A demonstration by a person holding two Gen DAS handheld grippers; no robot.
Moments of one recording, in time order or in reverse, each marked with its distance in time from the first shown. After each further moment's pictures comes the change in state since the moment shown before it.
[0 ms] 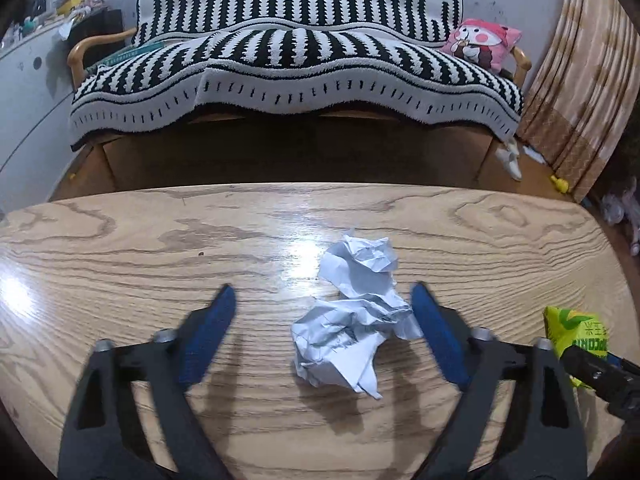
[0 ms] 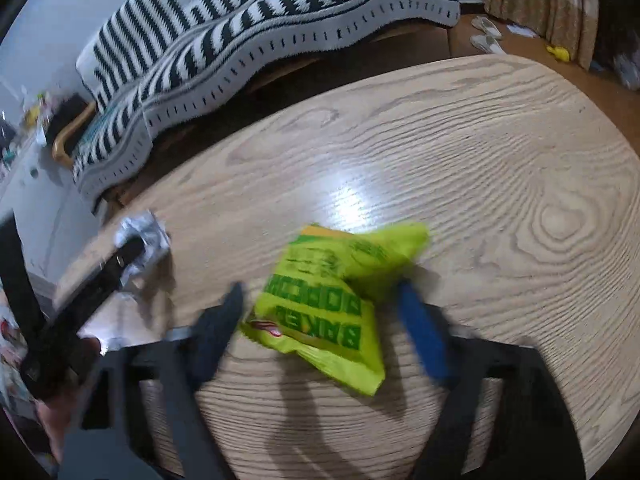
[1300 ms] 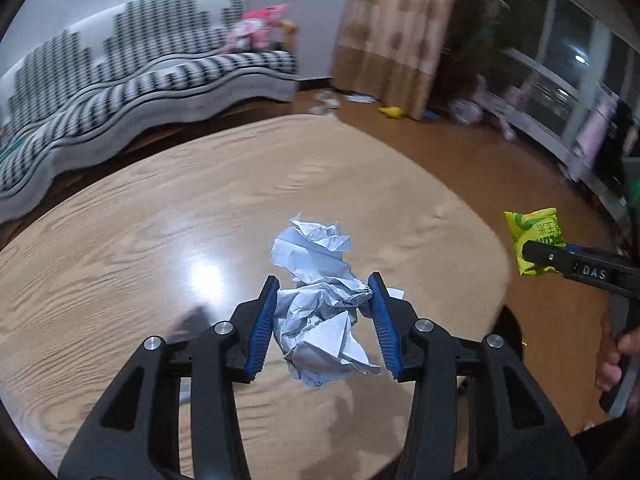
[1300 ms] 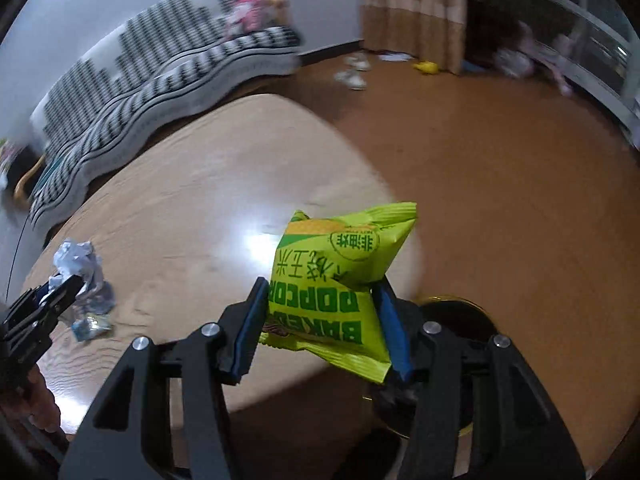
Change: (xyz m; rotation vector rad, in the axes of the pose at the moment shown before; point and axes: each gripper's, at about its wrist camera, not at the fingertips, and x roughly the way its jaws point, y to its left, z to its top) left arm -0.215 -0.237 -0.184 0.449 -0.017 -0.438; right arm -0.269 -0.277 -0.203 0.180 -0.205 -0.262
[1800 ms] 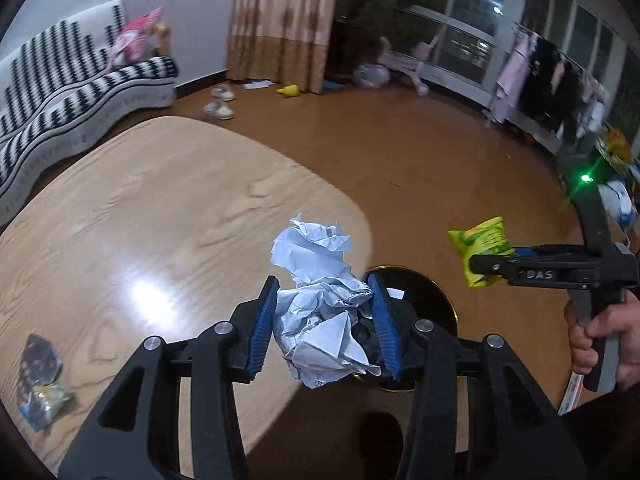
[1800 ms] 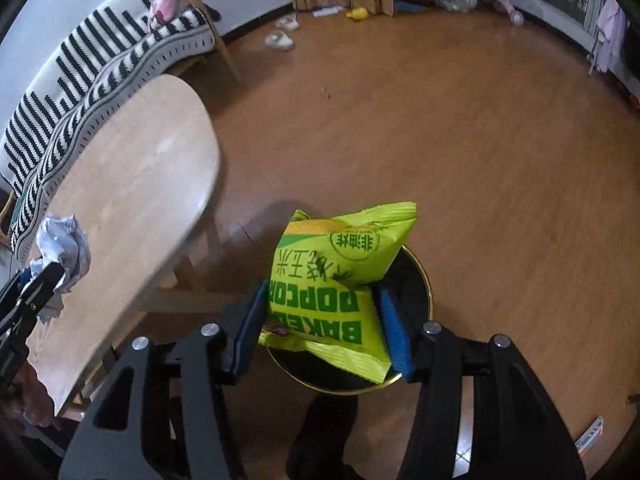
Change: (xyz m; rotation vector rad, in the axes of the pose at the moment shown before) left arm 0.041 -0.149 -0.015 0.219 0.054 -0.221; right arm 0.002 -0.155 -0.059 0.163 0.154 -0.049
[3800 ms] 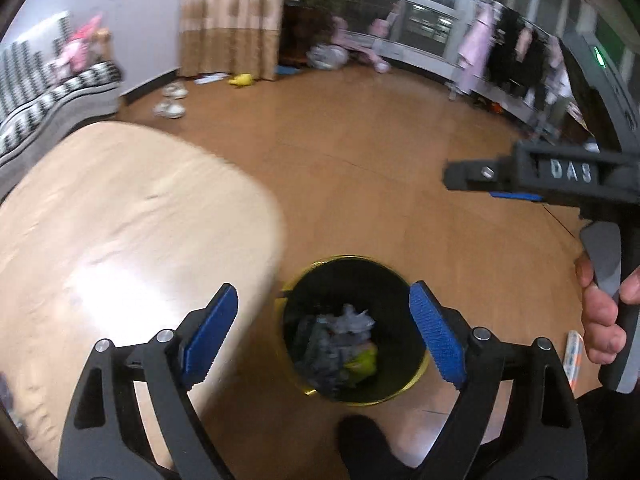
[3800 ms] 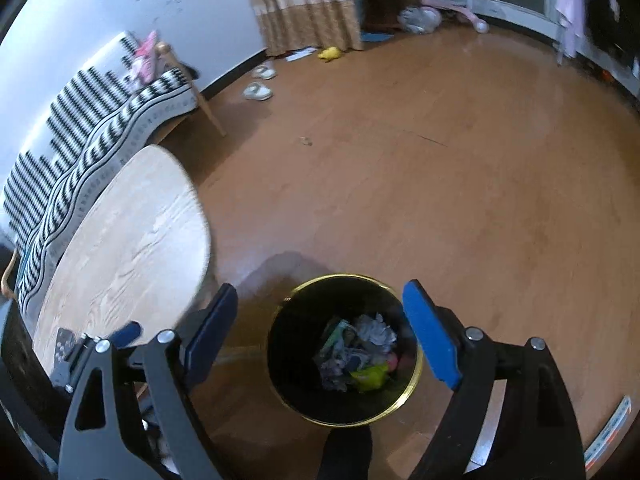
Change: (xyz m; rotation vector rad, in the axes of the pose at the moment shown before) left arm 0.051 -0.048 0.002 0.074 0.045 -0.063; right arm -0.038 0.006 0.018 0.115 -0.175 0.011
